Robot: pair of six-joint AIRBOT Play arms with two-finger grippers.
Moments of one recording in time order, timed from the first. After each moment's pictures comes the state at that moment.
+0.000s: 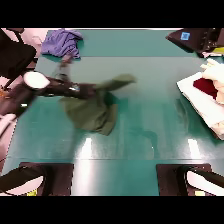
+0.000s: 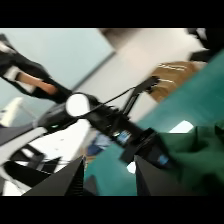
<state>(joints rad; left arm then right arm) -0.39 -1.20 1.08 0.79 -0.89 -1.40 -0.12 -1.19 1.53 -0.17 1.50 1.07</state>
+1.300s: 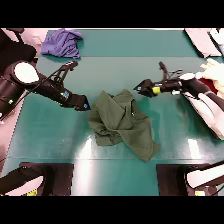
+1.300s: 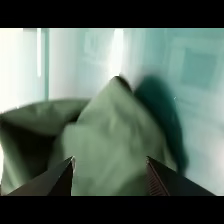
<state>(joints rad) -0.30 -1.13 1.19 1.13 -1.34 -1.53 0.07 -1.71 1.26 -0.43 1.09 1.10</state>
